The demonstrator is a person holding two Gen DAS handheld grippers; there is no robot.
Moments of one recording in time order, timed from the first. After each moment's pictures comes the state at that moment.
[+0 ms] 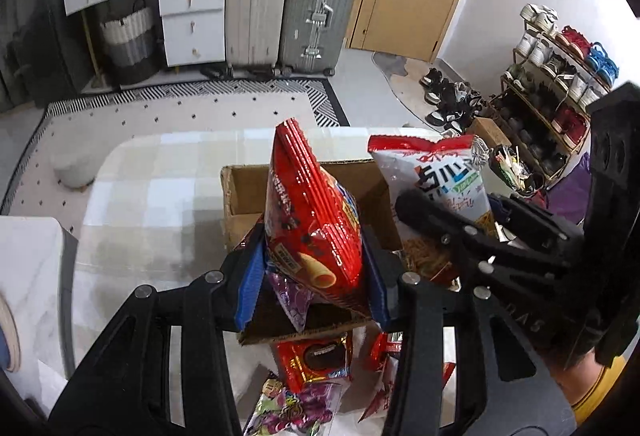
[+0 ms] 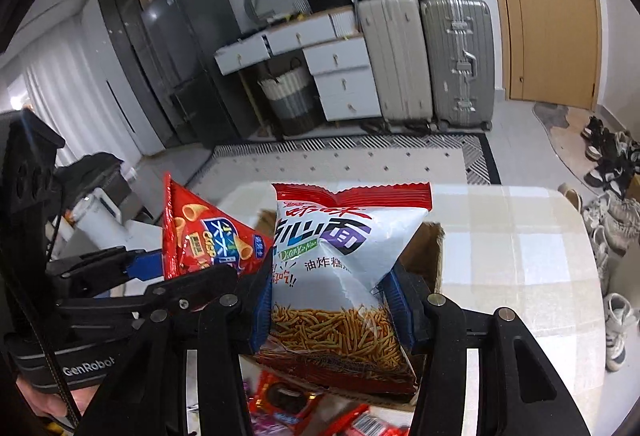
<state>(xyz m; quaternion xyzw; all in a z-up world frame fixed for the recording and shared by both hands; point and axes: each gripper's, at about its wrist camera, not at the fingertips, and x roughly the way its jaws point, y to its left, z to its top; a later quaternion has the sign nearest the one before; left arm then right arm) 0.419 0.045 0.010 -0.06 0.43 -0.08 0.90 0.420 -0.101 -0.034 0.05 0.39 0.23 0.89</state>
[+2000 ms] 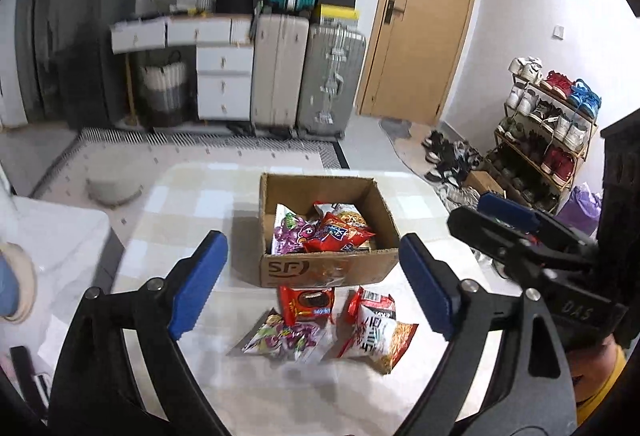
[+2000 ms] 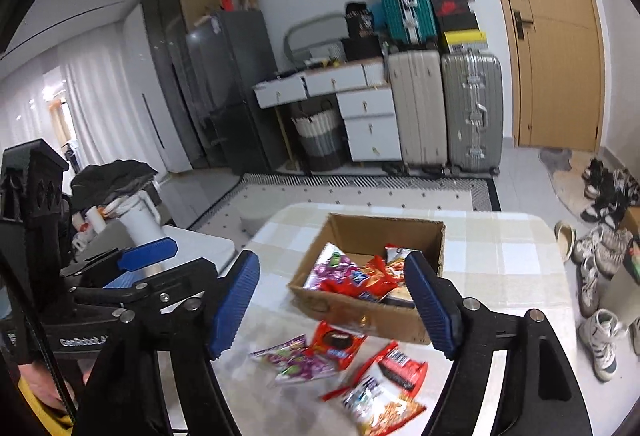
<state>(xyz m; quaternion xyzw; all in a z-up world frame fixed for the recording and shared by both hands) 0.188 0.063 0.079 -0.07 0.29 -0.04 0.96 0.231 -0.130 0.057 0.04 0.28 0.27 0.92</state>
